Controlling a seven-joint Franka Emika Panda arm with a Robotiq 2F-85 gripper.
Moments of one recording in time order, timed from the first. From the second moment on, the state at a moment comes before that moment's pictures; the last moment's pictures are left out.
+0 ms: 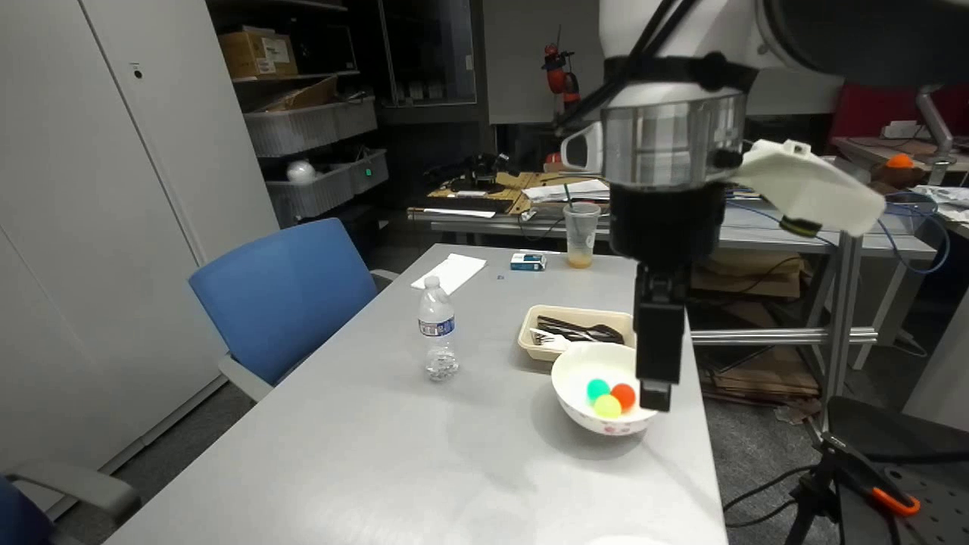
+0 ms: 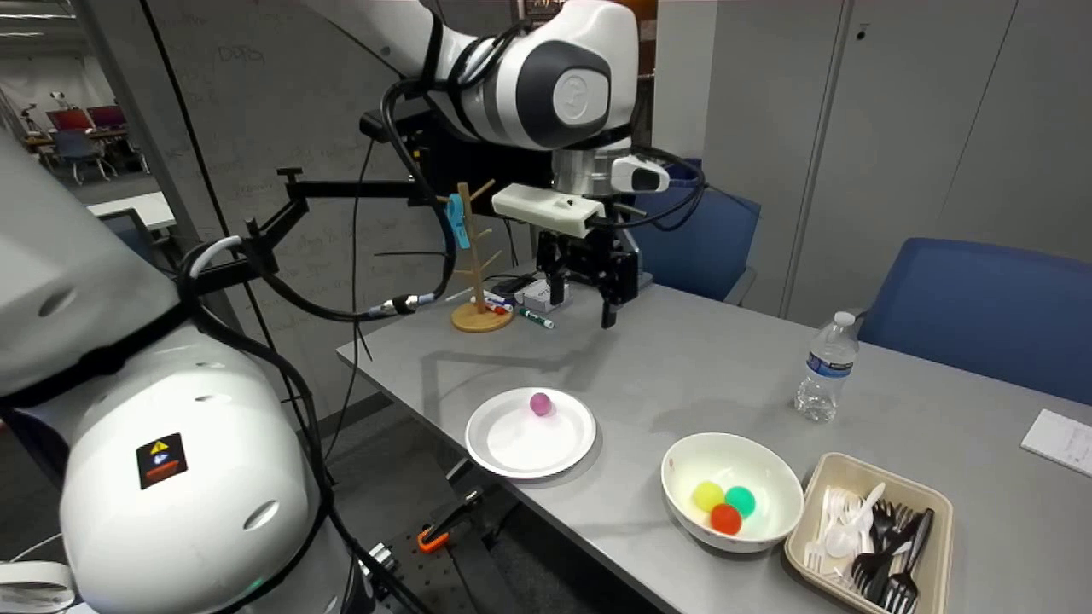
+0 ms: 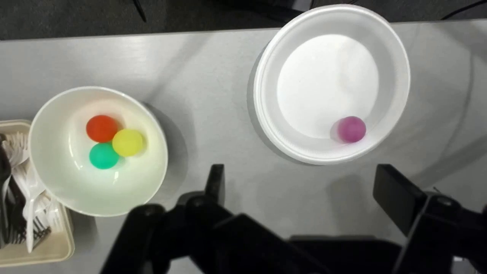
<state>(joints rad) 0.12 -0.29 0.12 -2.47 0.06 2.12 -0.01</state>
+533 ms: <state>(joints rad) 0.15 -0.12 0.17 -2.48 0.18 2.28 0.10</state>
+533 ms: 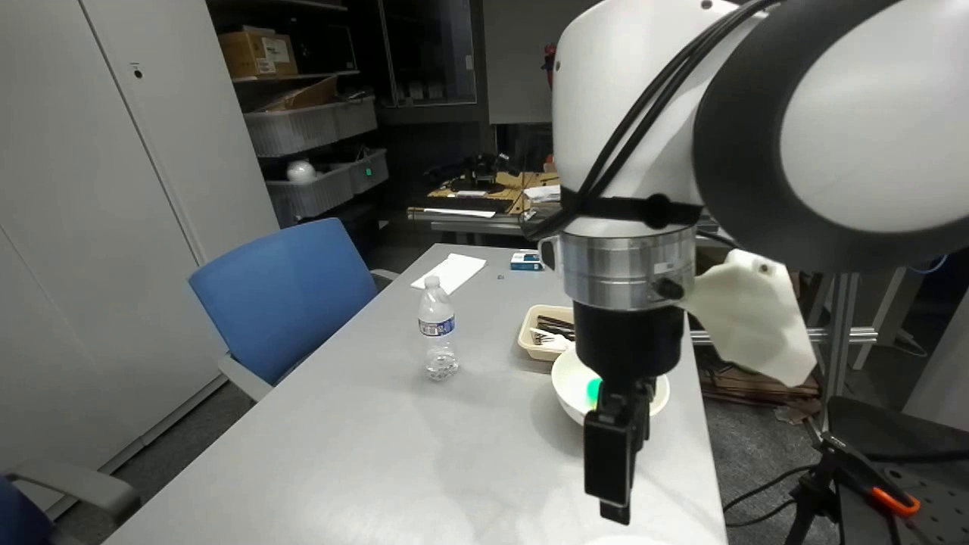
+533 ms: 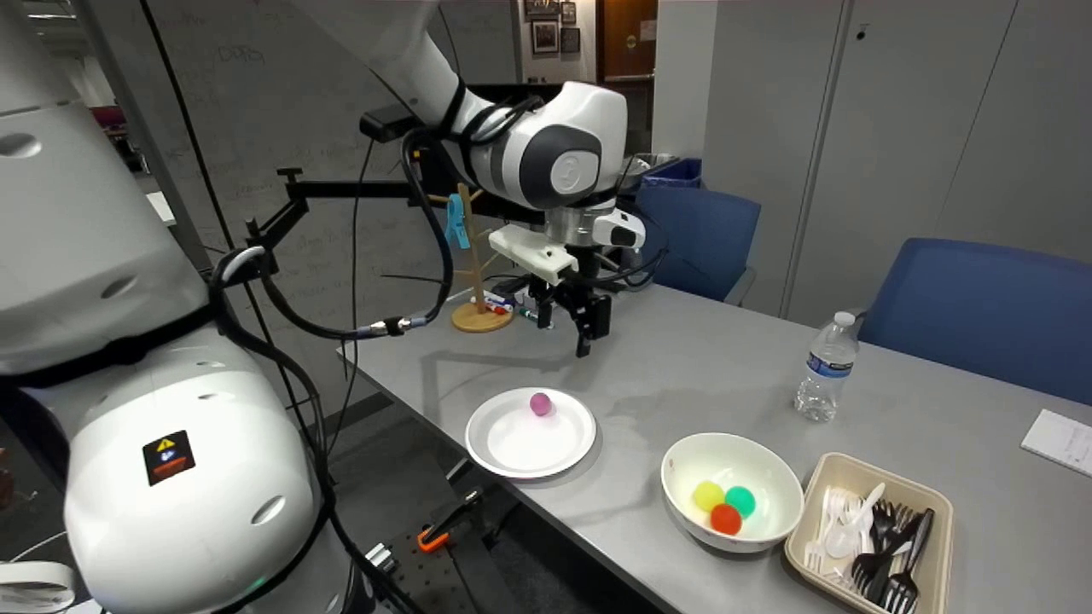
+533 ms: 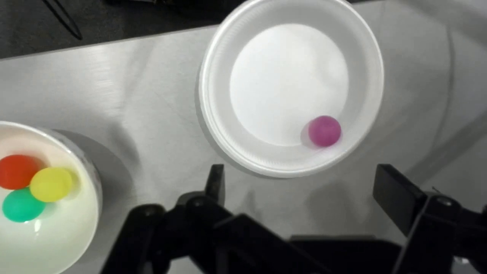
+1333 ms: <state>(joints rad) 0.18 -0.03 0.17 -2.51 0.35 2.49 0.09</state>
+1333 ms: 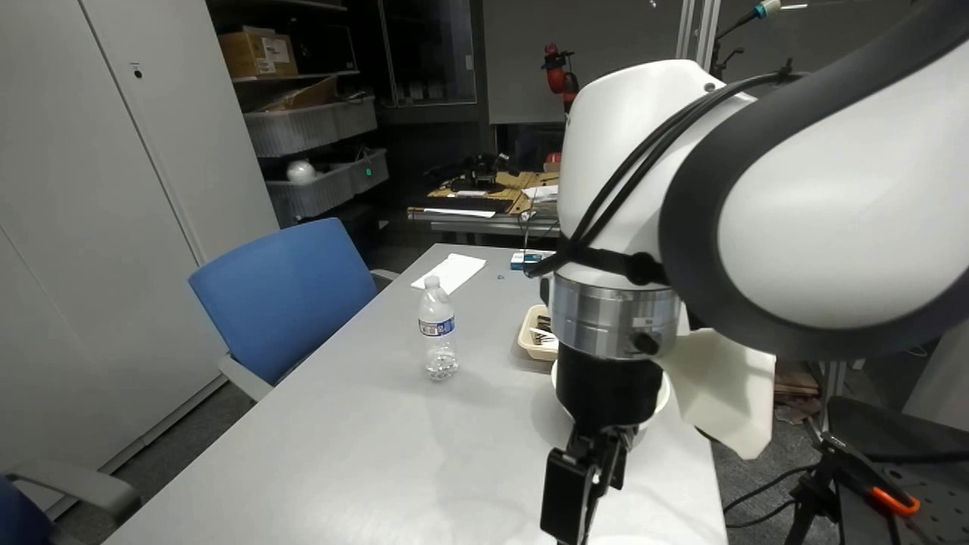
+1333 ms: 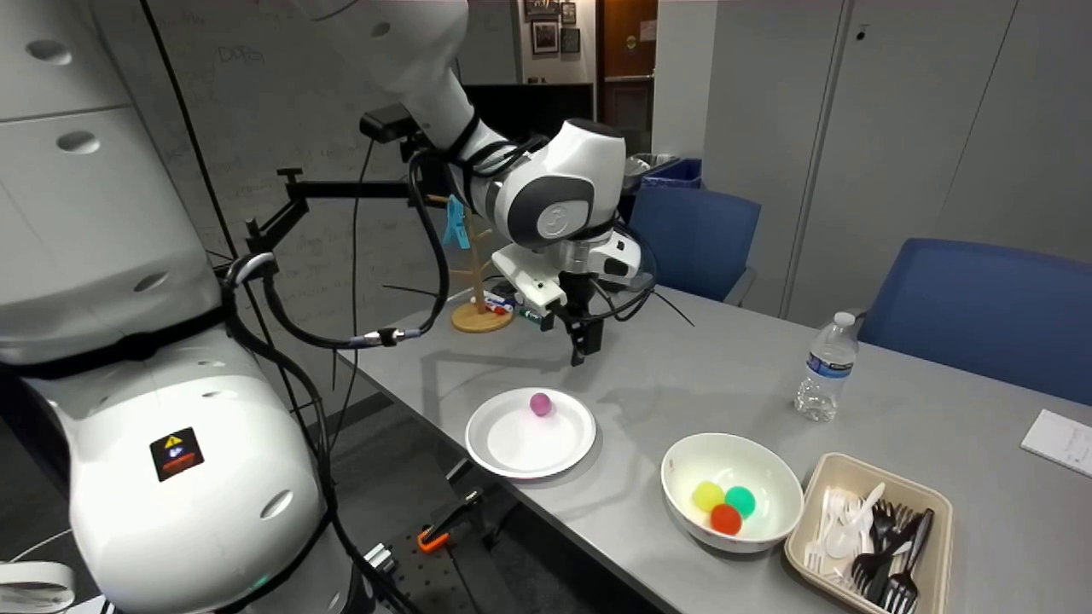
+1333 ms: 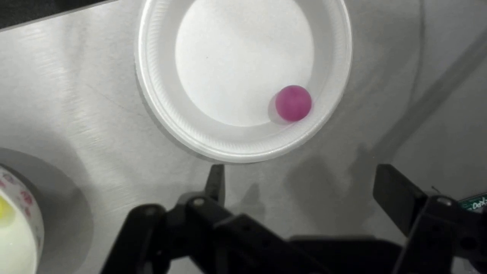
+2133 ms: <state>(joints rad) 0.22 0.07 0.22 -2.53 0.32 2.59 0.25</state>
